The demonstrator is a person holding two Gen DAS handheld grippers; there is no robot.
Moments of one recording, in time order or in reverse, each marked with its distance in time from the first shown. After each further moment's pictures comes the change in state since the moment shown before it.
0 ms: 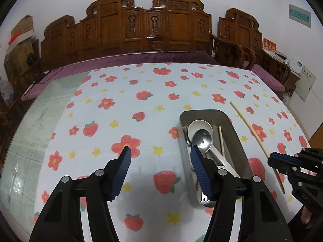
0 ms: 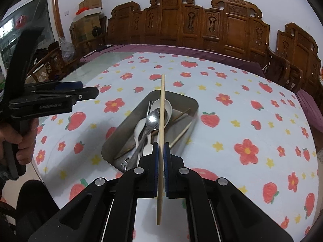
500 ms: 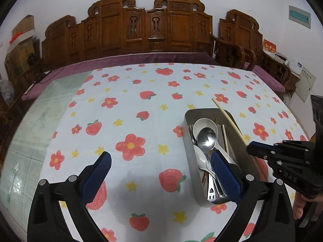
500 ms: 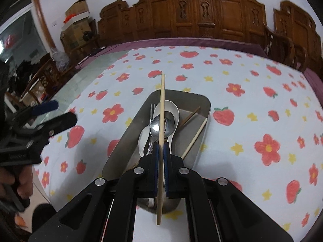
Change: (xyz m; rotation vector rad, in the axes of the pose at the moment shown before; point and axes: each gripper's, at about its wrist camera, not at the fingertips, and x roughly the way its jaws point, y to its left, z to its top) left arm 0.002 0.010 -0.007 -0.001 -0.009 0.001; right arm 0.050 -0.005 0.022 0.154 0.052 0.045
